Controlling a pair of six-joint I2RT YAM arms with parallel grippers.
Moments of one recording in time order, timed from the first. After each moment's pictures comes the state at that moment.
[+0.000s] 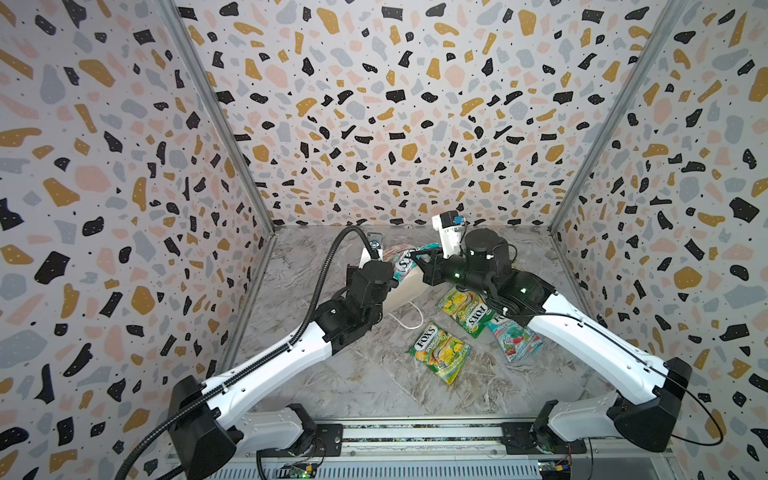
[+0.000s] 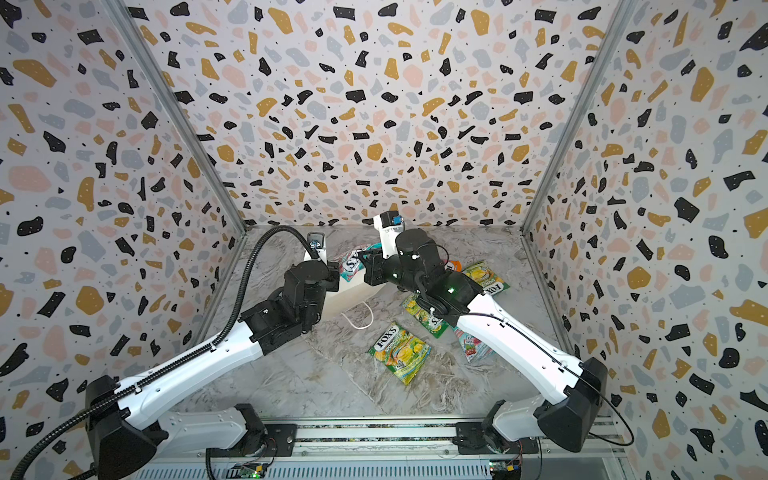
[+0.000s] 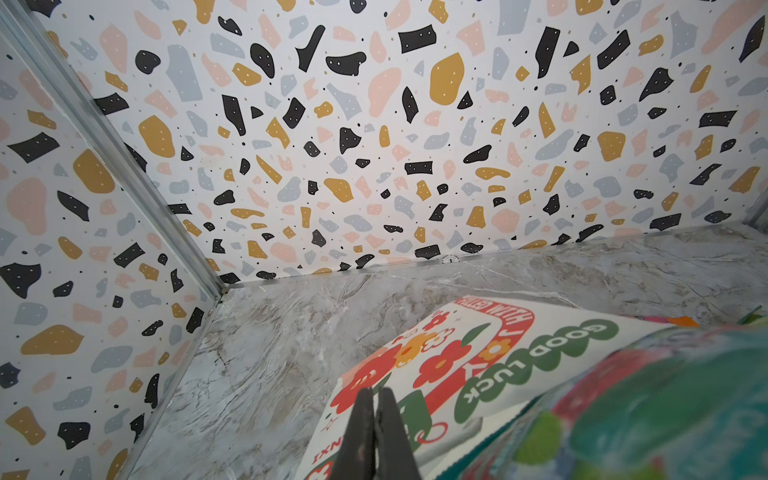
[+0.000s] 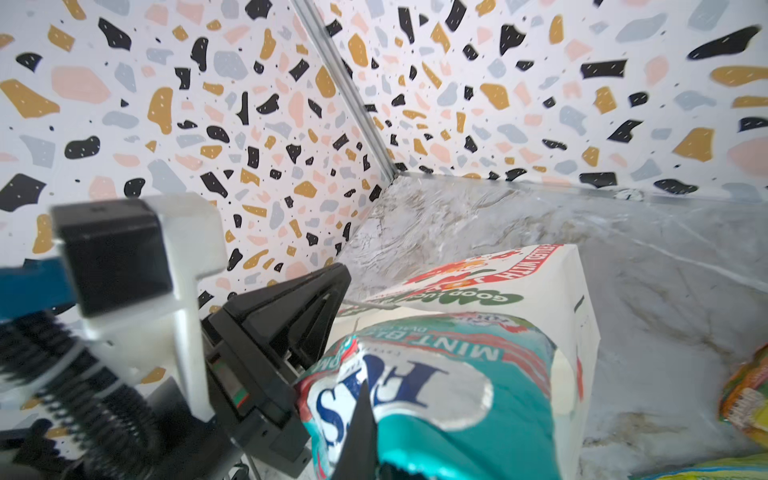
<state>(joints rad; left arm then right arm) -0.81 1.22 1.08 -0.15 -0.81 -0.10 0.82 1.35 1.43 -0.34 -0.05 0.46</state>
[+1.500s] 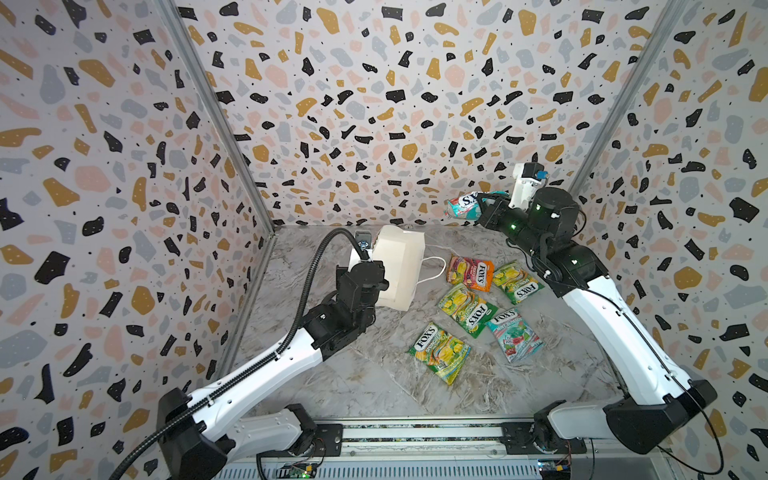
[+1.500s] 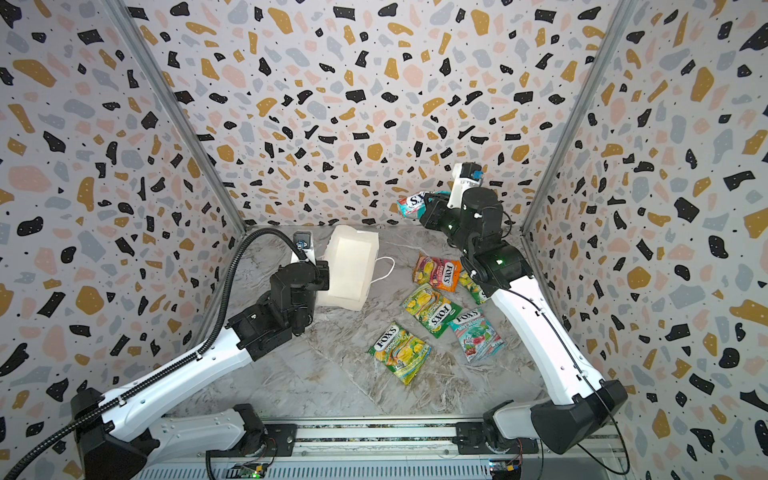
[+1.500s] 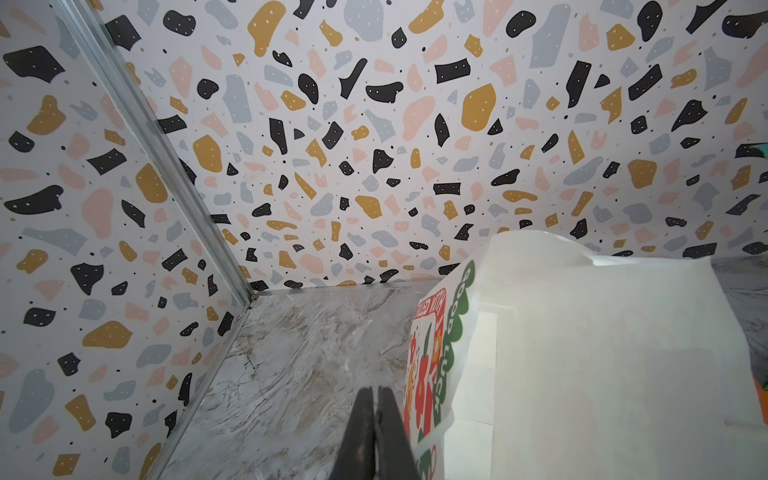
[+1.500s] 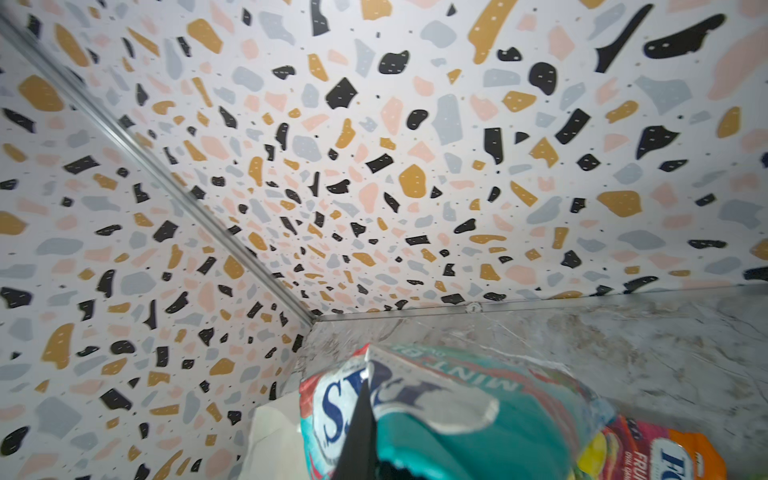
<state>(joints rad) -0.81 1.15 1.05 -0.13 -0.88 -0.07 0.43 1.37 1.59 -0.34 -0.01 0.53</state>
